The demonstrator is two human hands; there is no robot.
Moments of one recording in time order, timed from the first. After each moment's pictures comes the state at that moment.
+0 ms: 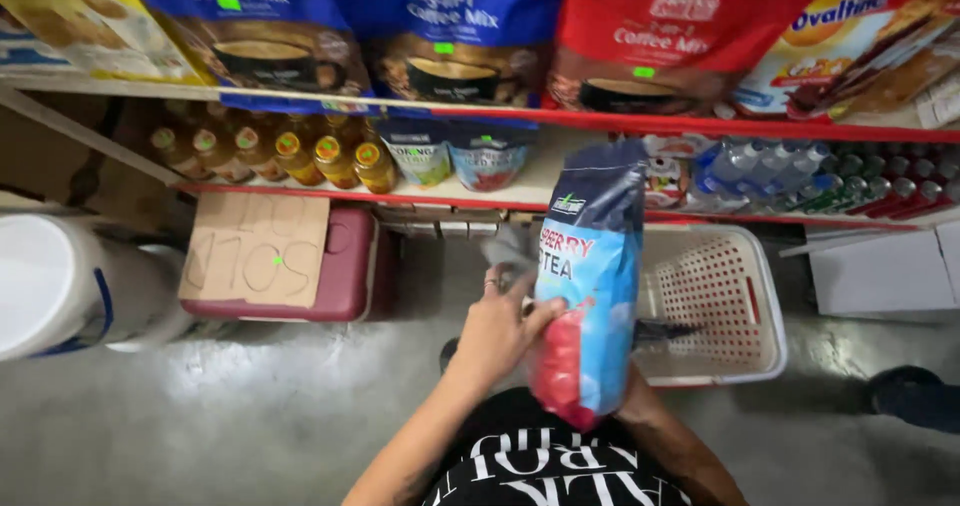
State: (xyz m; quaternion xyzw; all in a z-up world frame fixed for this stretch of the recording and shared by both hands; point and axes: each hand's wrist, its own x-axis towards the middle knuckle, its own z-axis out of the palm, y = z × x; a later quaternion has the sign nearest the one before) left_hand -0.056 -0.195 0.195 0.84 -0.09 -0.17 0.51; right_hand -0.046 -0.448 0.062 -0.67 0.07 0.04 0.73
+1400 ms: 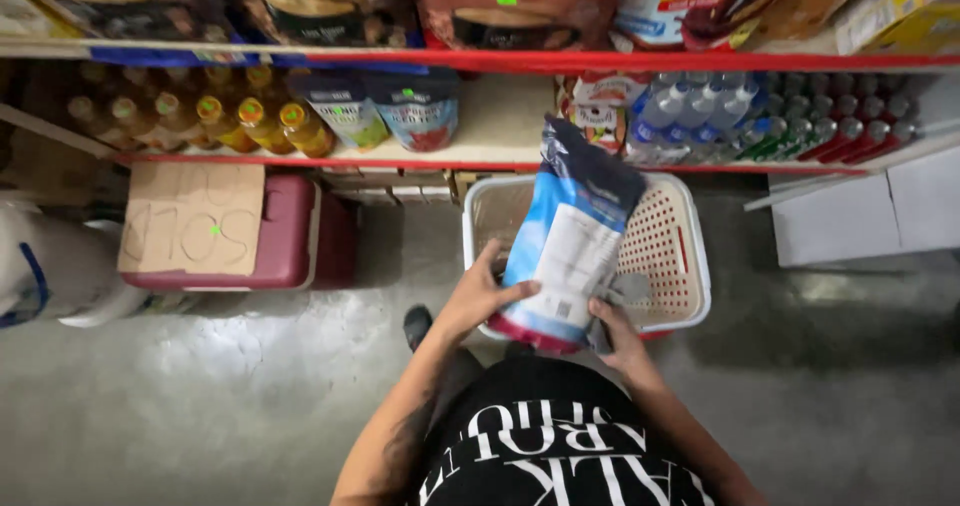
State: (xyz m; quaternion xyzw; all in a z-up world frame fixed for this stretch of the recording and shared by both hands) left_hand -0.077 -0.338 0.144 0.75 0.02 -0.24 0.62; right_hand -0.165 -0.629 -0.036 -0.57 0.02 0.07 0.82
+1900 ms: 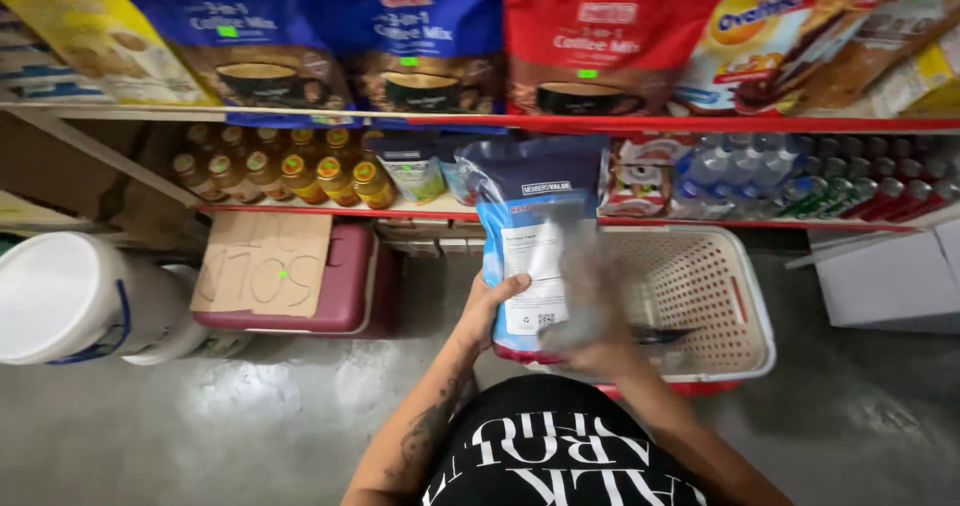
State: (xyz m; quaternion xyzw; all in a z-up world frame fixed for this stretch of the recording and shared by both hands) left_hand -0.057 -0.240 0.152 0.45 0.02 -0.18 0.88; right_hand -0.084 -0.441 0.207 -0.83 -0.15 -0.24 0.47
